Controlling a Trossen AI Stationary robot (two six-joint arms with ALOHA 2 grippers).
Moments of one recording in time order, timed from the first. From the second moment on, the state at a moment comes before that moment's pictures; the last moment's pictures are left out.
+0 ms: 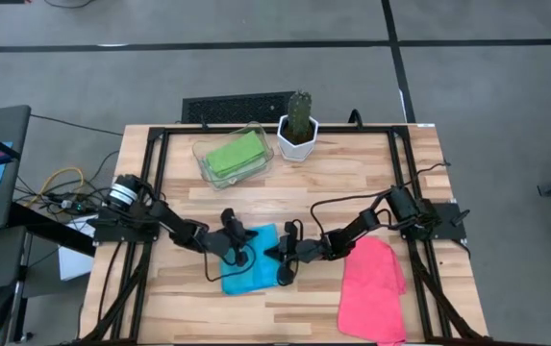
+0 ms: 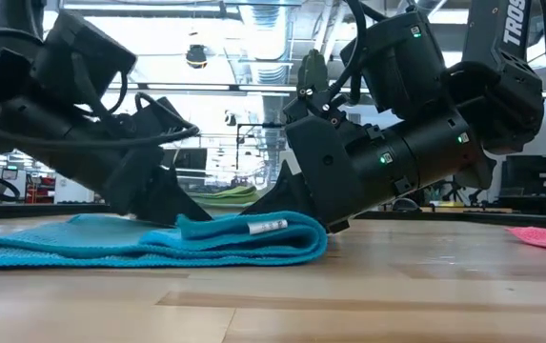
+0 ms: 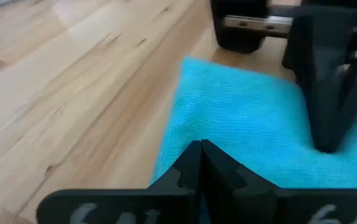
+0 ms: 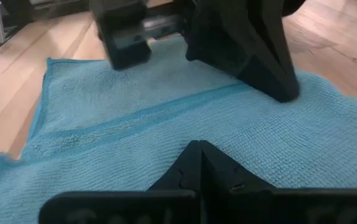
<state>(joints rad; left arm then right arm) -0.34 1.89 0.46 0.86 -0.59 -0.41 0.33 2.23 0.88 0.88 0.31 0.28</state>
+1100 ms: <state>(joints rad) -0.34 1.90 0.48 0.80 -0.59 -0.40 0.27 2.10 0.85 0.81 0.19 0.21</state>
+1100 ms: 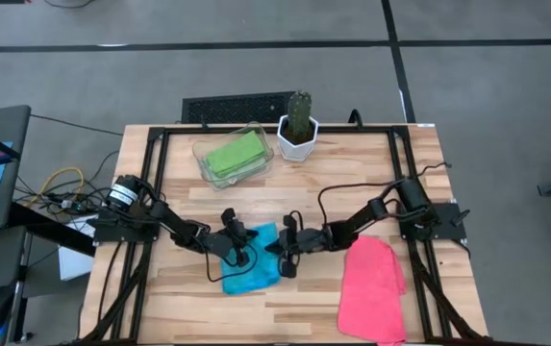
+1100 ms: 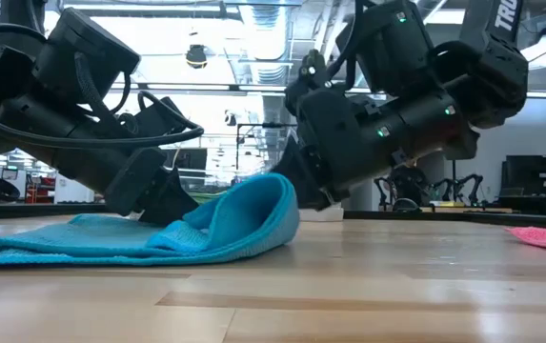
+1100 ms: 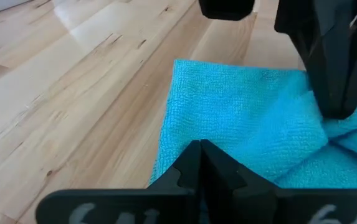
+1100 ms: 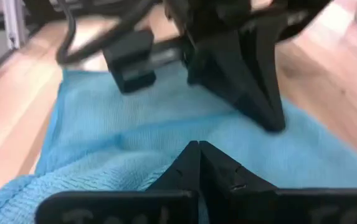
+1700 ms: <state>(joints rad) -0.34 1.90 0.48 0.81 -0.59 -0.40 0.42 2.04 0.92 0.69 0.29 0.26</state>
